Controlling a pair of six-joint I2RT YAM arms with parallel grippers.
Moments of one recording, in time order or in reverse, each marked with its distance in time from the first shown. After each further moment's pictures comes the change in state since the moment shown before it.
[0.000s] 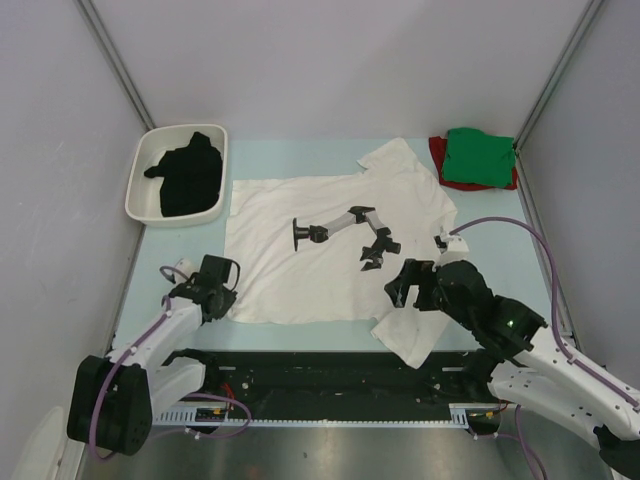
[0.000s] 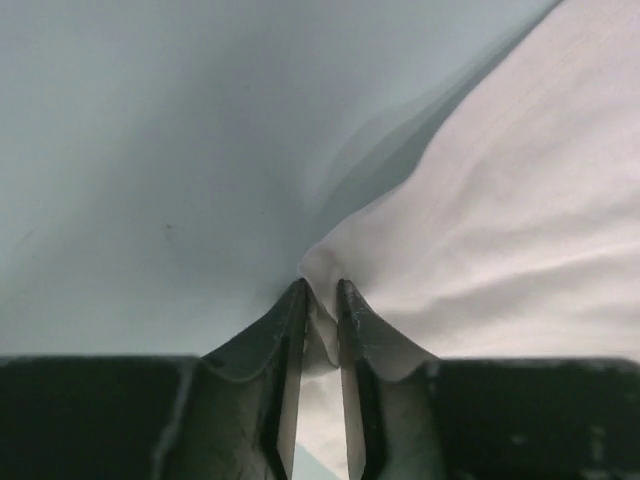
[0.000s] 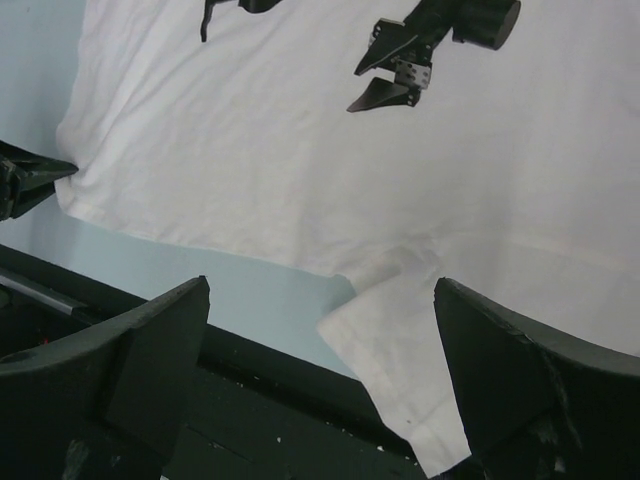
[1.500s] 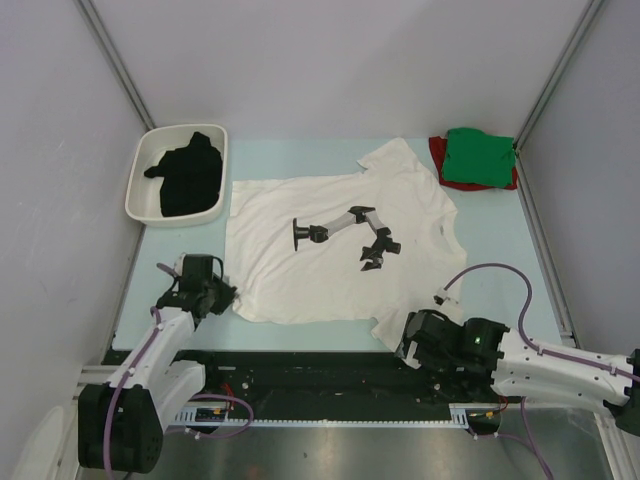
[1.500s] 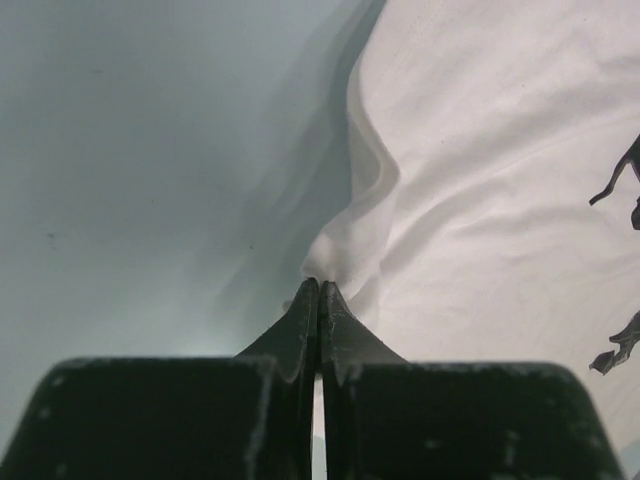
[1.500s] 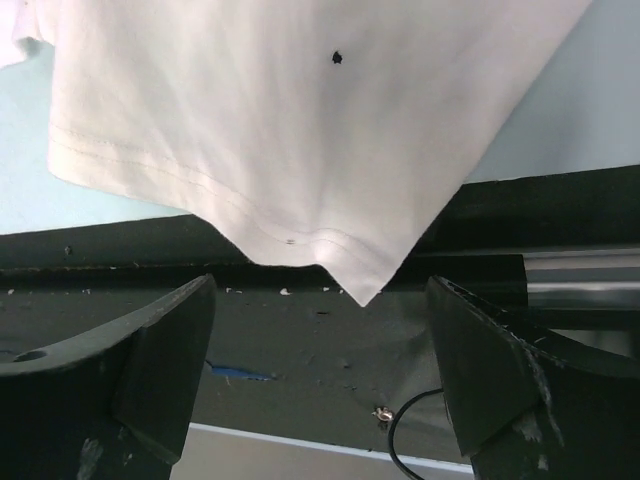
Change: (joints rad) left arm 0.152 -0.130 -0.028 0.098 0.322 0.175; right arm 0.316 0.073 -0.266 -0.336 -0.041 0.739
